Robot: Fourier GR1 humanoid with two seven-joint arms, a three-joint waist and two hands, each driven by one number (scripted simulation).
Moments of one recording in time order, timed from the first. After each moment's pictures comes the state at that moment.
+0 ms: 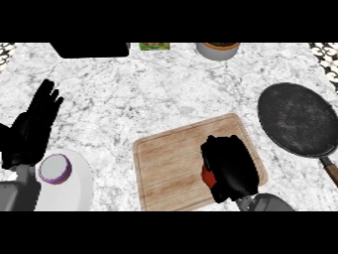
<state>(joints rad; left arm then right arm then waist) -0.15 0.28 0.02 -1.58 0.21 0.17 0.21 -0.27 -0.28 0.69 -1.68 1.05 0.16 0.60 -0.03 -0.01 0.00</state>
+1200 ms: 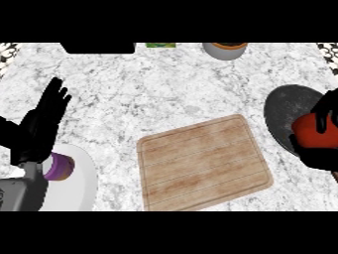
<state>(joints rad) -0.17 0.23 0.02 -1.57 0.18 0.13 0.21 -0.18 -0.48 0.05 -2.02 0.88 0.18 0.40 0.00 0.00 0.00</state>
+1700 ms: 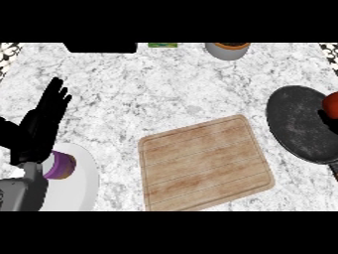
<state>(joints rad) -0.17 0.22 0.03 -1.58 0.17 0.12 0.22 -0.29 -0.55 -0.19 -1.50 0.75 0.02 0.00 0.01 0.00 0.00</state>
